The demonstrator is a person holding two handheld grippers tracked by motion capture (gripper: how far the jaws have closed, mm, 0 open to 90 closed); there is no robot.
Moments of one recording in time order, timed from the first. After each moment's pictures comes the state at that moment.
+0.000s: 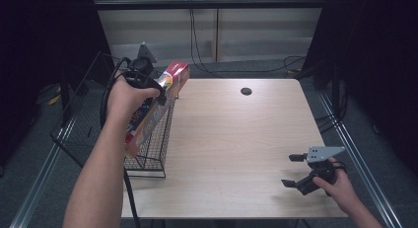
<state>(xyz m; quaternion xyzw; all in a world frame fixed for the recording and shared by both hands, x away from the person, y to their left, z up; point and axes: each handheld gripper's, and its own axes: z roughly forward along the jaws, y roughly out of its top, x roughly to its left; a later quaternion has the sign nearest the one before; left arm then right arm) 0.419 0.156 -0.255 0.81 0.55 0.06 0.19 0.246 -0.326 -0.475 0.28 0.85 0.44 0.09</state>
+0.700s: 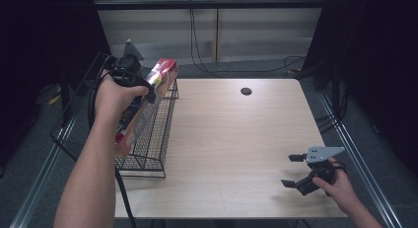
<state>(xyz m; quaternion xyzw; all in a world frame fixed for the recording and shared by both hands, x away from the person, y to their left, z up) 0.415 0.179 -0.247 0.79 0.58 0.07 0.19 0.245 -0.325 -0.475 0.28 0.85 0.44 0.09</state>
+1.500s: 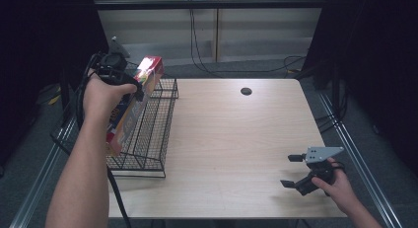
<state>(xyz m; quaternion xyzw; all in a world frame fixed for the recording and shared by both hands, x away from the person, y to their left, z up) 0.414 0.204 -0.240 0.77 0.61 0.09 0.18 0.246 -0.323 -0.476 0.28 0.85 0.44 0.09</state>
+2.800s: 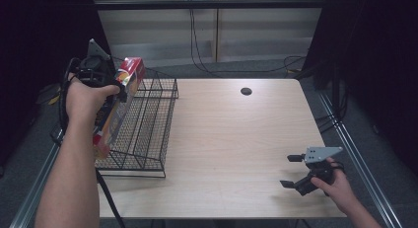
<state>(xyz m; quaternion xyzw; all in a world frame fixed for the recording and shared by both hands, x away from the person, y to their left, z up) 0.411 0.244 -0.242 0.73 0.65 0.10 0.18 0.246 -0.322 -0.477 0.28 0.85 0.43 0.09</state>
